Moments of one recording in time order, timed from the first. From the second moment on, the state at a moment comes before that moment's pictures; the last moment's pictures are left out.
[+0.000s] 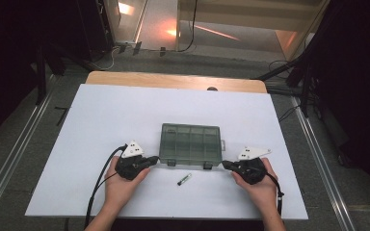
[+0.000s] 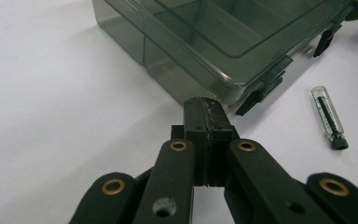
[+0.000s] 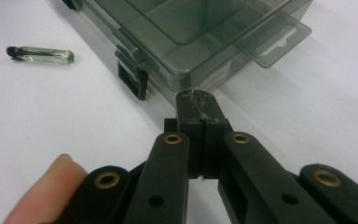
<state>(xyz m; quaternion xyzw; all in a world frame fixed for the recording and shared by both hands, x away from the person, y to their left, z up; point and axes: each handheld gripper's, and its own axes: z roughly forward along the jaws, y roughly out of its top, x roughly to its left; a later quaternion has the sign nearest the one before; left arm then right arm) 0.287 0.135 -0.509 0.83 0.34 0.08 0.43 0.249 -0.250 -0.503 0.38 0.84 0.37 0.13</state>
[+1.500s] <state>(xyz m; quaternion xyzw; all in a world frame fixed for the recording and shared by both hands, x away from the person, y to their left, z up) 0.280 0.138 -0.497 0.79 0.33 0.11 0.51 0.243 -0.247 -0.485 0.37 0.80 0.44 0.16</state>
